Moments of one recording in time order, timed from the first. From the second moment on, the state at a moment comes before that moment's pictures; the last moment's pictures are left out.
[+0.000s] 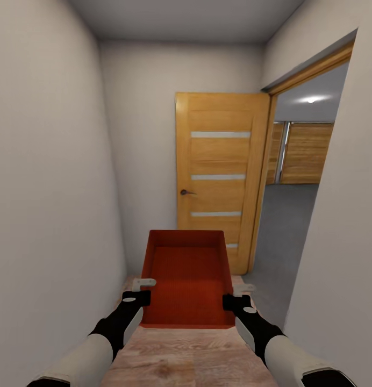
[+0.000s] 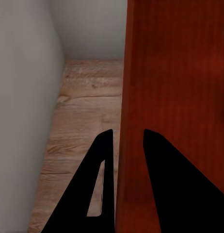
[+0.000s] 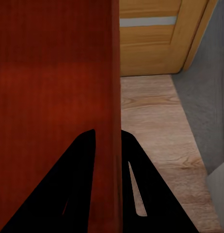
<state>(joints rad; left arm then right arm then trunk) -0.69 -0.12 -0.10 -0.42 0.07 0.18 0.26 -0.72 0.08 0.13 -0.24 -0.11 -0.06 -0.12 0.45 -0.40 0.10</state>
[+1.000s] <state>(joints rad) -0.69 -0.12 -0.11 -0.42 0.07 0.17 0.26 -0.72 0.08 0.12 -0.24 -0.11 -0.07 -0.12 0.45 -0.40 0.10</state>
